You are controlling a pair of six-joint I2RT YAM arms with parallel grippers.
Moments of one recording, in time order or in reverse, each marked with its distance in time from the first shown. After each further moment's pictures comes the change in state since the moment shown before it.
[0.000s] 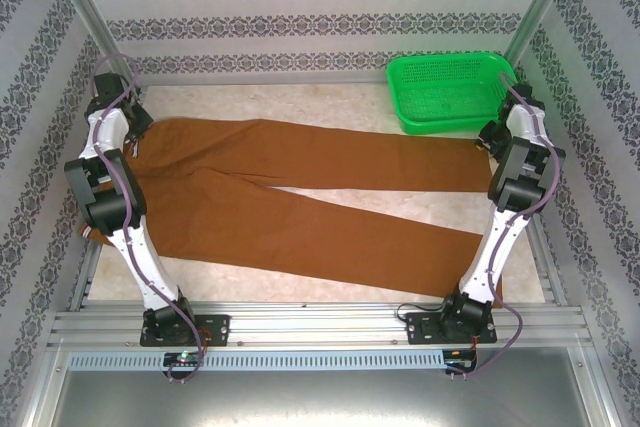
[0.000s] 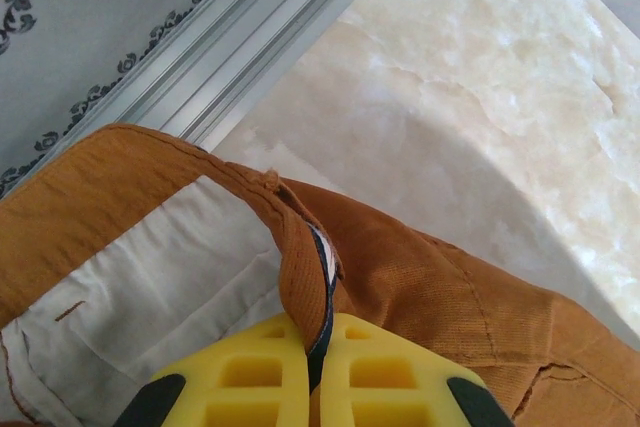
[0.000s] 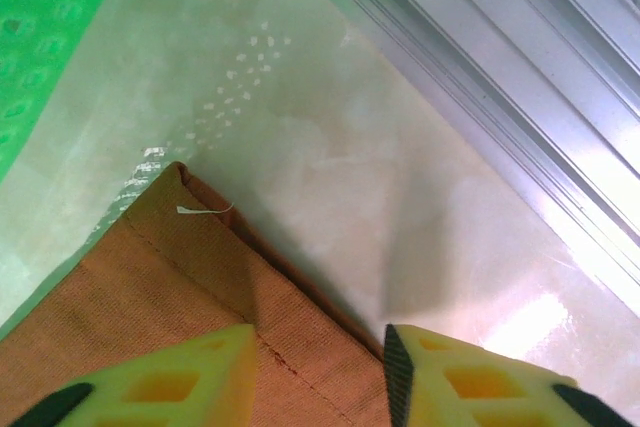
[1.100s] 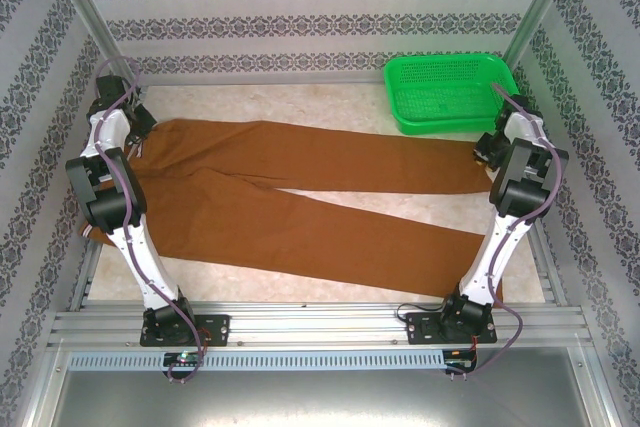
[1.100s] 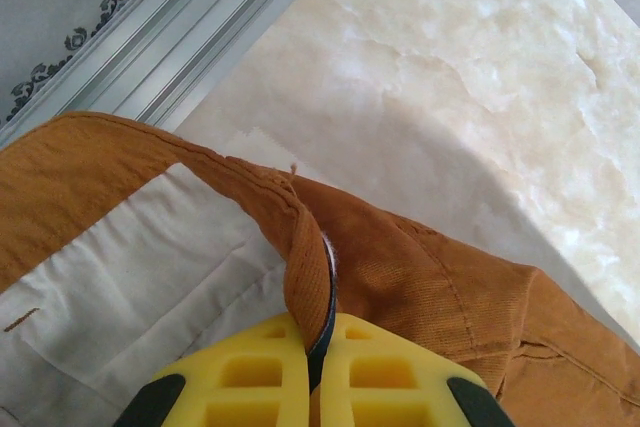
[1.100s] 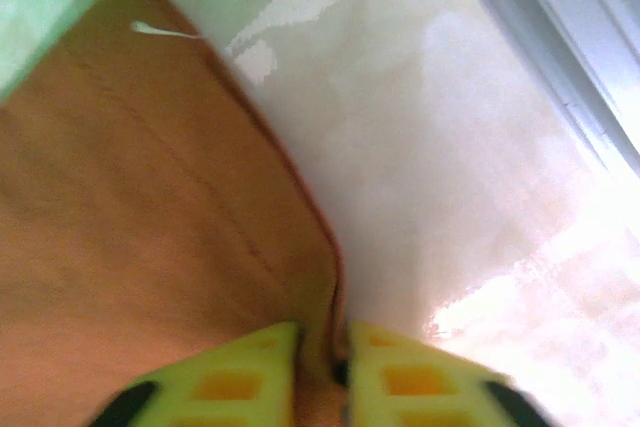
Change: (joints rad) left arm 0.000 0.019 0.001 0.007 0.061 0.003; right arm 0.000 -0.103 -0.207 0.049 -0.003 -0.114
